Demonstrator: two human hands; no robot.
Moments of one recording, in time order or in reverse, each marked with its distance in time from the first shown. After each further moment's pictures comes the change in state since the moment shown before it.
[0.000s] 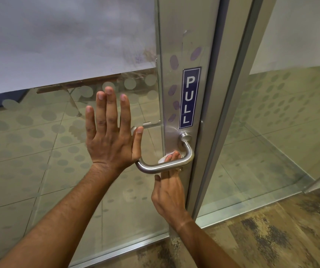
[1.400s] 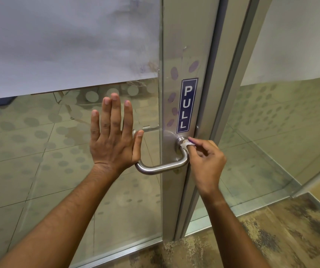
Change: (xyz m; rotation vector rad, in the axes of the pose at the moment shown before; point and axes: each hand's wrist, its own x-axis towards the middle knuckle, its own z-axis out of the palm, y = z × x) left_hand -0.003 -0.002 0.003 -0.004 0.001 0.043; right_hand 0.073 -0.005 -0.104 0.480 0.370 0.298
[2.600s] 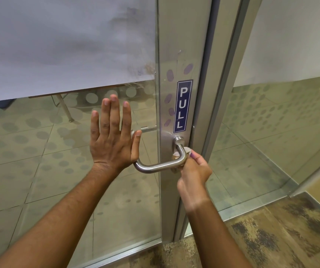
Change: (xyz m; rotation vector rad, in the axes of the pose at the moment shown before) left_hand 0.002 0.001 -0.002 -0.026 -0.022 -0.024; right_hand -0.016 -0.013 0.028 0.593 0.359 0.842
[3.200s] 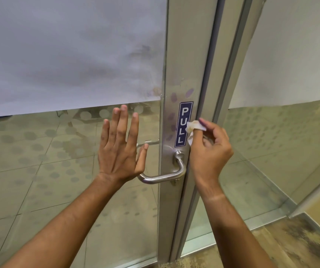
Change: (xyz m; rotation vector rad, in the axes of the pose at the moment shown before) left_hand 0.013 0.000 -0.025 -0.184 0.047 0.024; right_hand -0.038 -0.073 0.029 -0.347 -0.267 -1.114
